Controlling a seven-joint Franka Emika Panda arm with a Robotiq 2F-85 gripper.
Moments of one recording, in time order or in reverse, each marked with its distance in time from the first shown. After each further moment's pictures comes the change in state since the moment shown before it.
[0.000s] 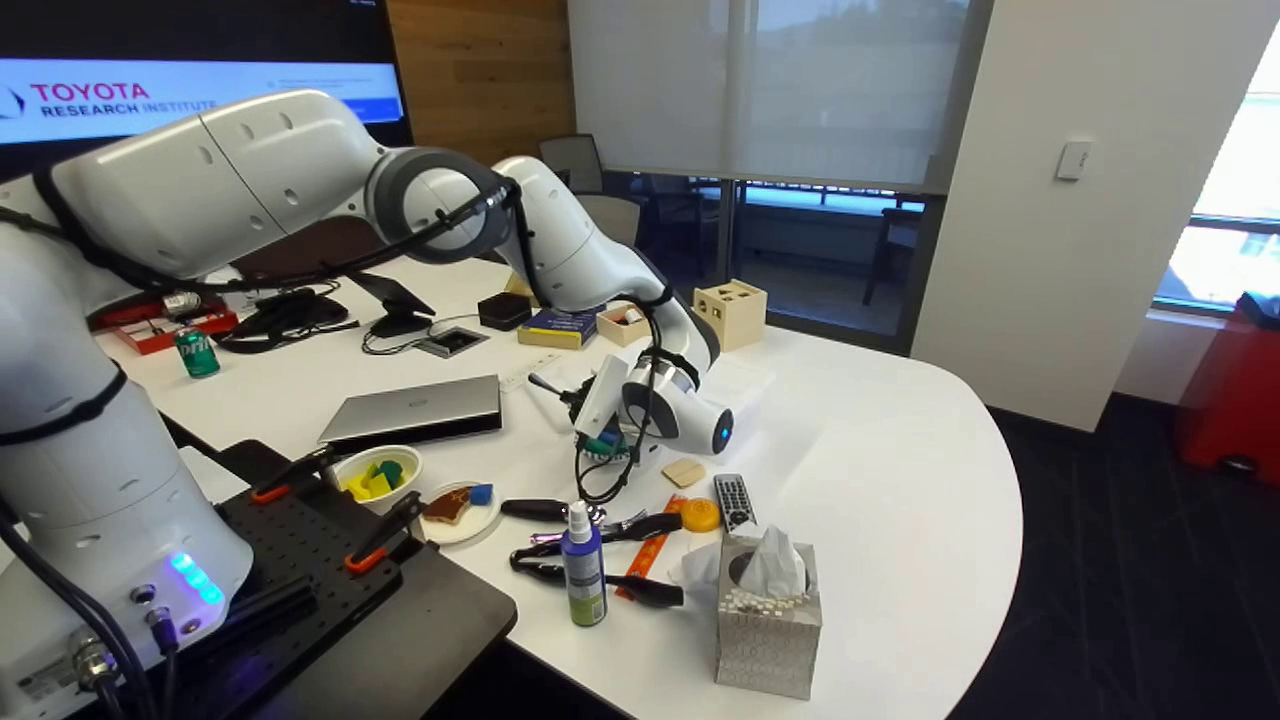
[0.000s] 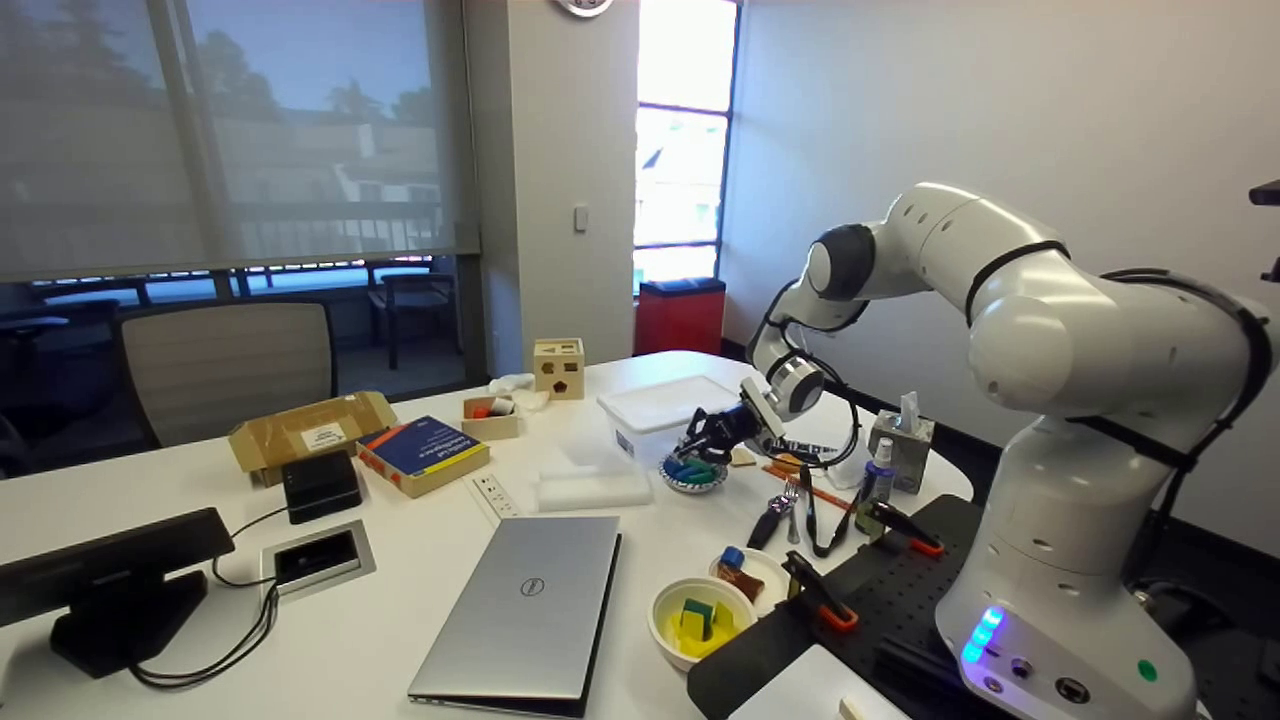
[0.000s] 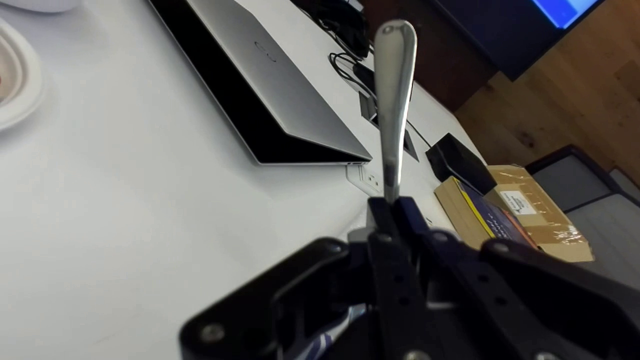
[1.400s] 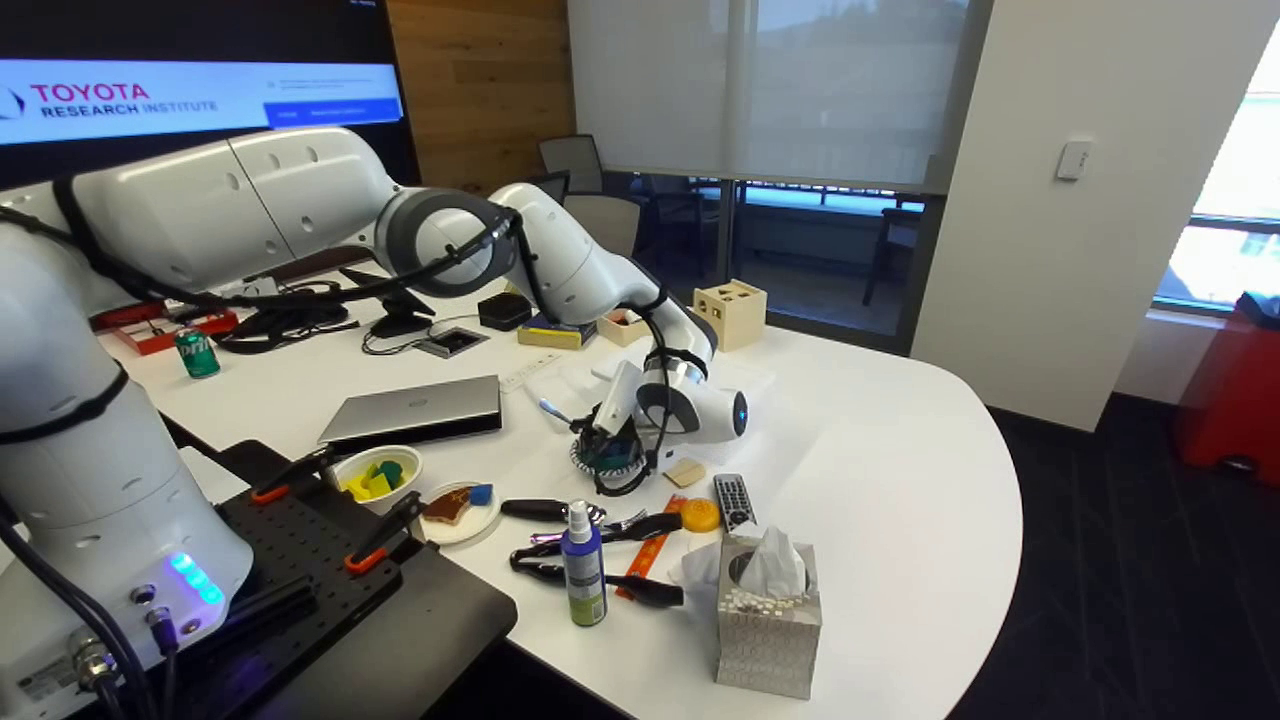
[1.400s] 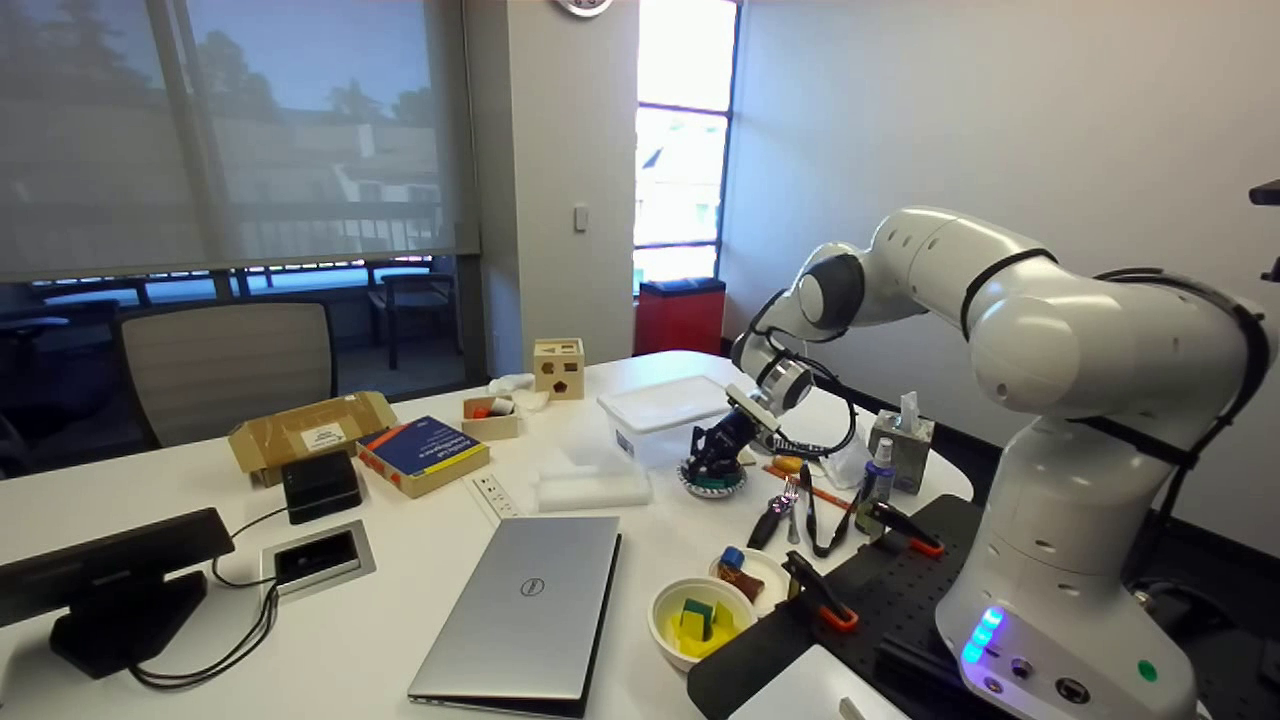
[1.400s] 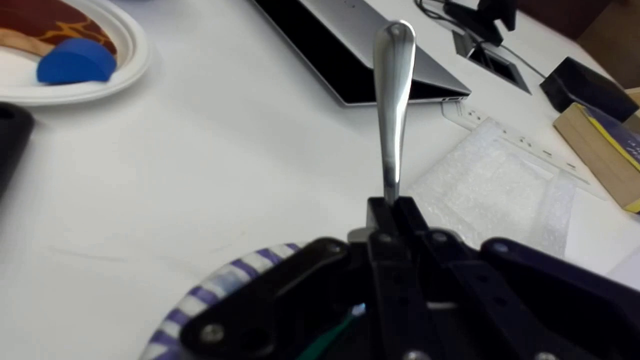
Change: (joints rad) arm 0.037 0.118 -0.045 0.218 -0.162 0.045 0.275
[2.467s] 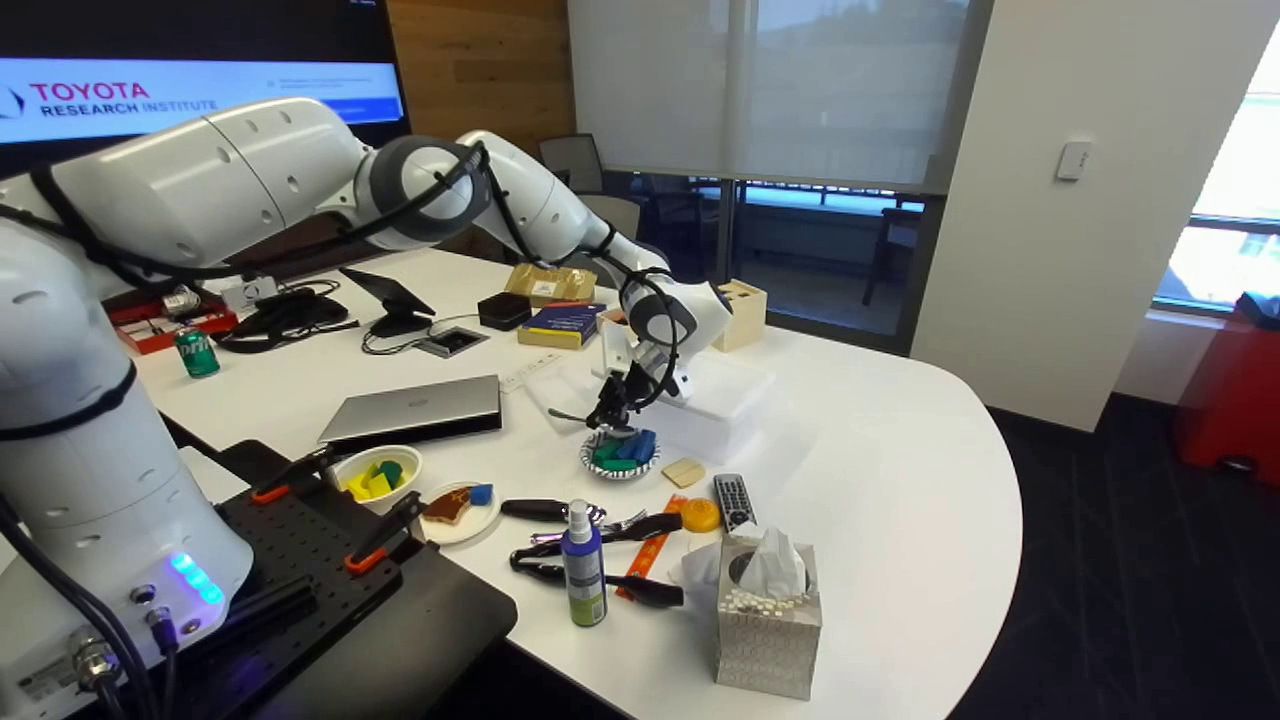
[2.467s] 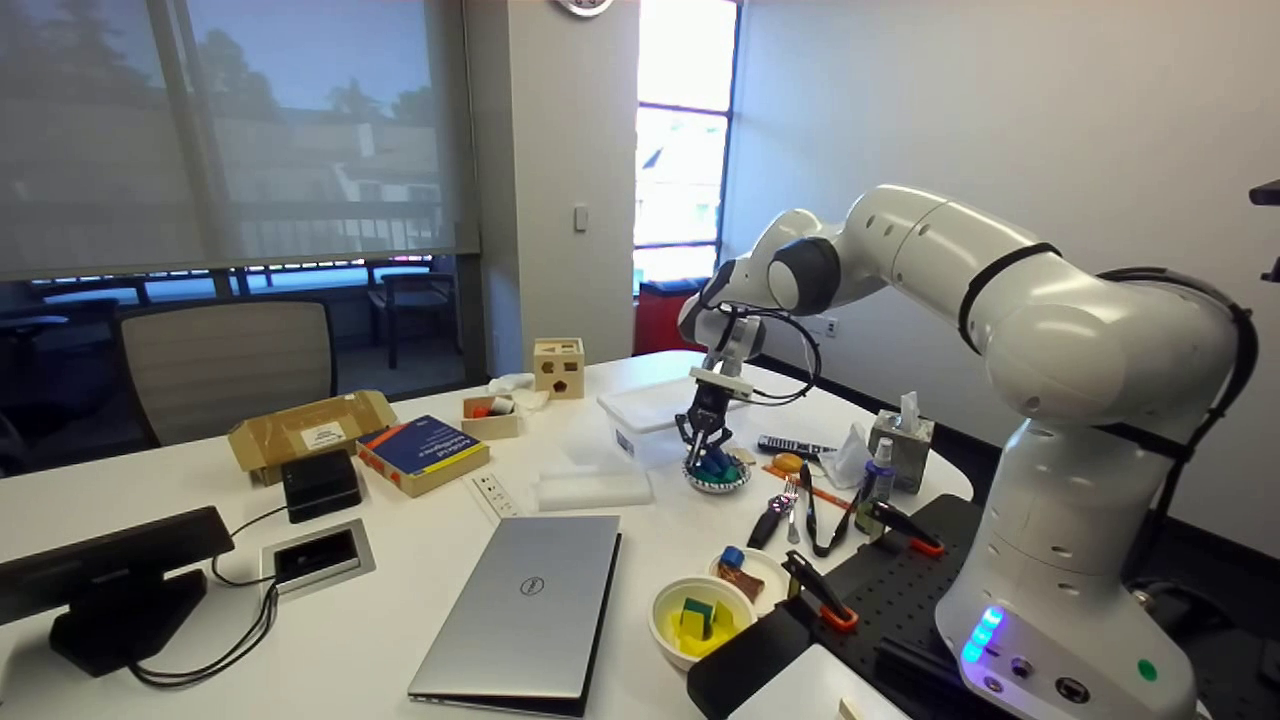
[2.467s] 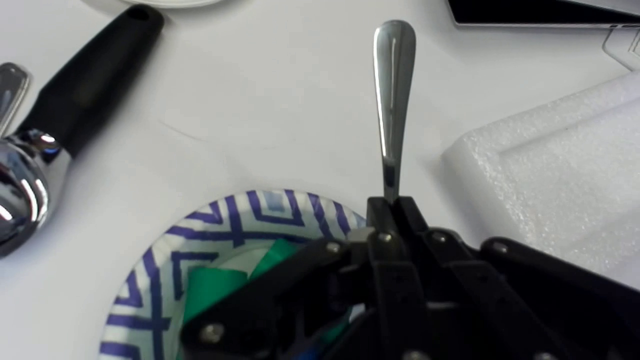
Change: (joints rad) arm 0.217 -0.099 -0.128 0.047 -0.308 0.138 0.096
